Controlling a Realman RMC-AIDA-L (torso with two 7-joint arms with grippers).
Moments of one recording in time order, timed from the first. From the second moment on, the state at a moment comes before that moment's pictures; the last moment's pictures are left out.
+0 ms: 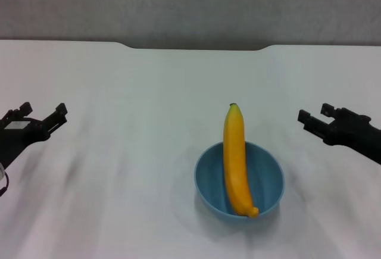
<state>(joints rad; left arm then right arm) -0.34 -2.04 -1.82 -0.44 0.60 -0.78 2.31 0.29 2.02 -1.42 -0.66 2.12 0.78 -1.88</state>
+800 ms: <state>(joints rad) -0.34 -2.04 -1.81 -0.44 0.57 -0.81 2.31 0.36 2.02 -1.42 -0.33 2.53 0.97 -2.25</state>
